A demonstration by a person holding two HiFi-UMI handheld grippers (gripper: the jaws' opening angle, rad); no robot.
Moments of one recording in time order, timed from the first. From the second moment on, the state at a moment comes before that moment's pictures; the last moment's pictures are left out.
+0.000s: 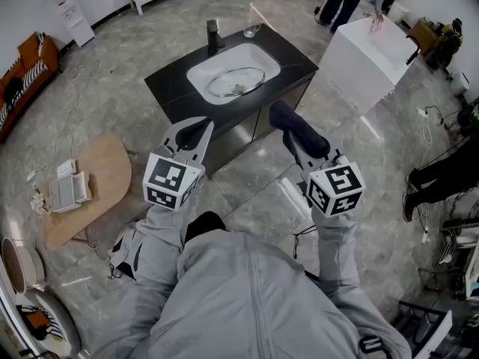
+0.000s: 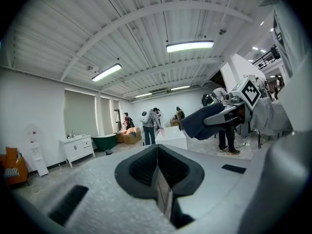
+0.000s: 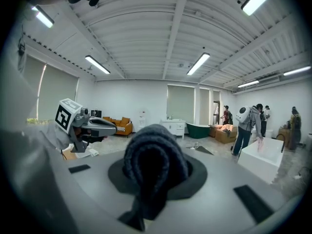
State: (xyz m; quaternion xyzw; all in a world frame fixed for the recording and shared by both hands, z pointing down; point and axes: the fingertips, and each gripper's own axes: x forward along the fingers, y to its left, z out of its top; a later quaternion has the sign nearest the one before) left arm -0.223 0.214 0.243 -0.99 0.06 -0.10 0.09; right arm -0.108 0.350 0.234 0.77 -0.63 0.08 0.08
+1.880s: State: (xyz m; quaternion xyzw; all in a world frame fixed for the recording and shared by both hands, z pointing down) left arm -0.002 -0.025 0.297 -0.99 0.09 -0.11 0.03; right arm 0.114 0.097 0.281 0.75 -0.64 0.14 0.13
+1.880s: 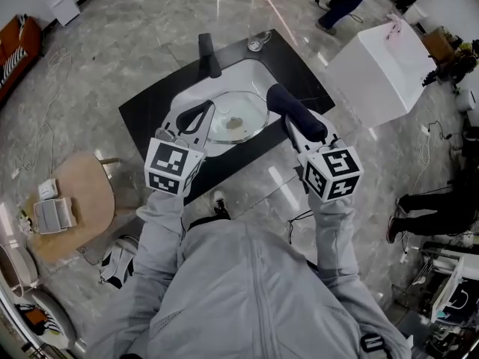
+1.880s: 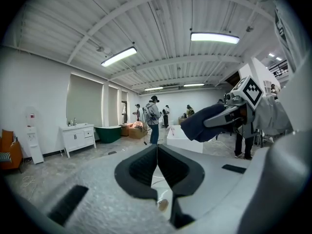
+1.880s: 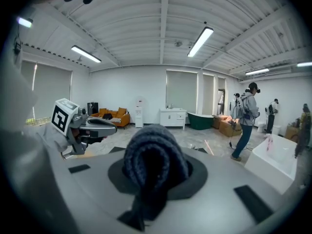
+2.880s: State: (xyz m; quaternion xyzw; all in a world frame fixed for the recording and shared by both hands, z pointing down) left arm 0.009 -0.086 0.361 -0.97 0.20 -0.15 -0.04; right arm 0.166 0.010 0.367 0.65 -0.70 0.20 0.19
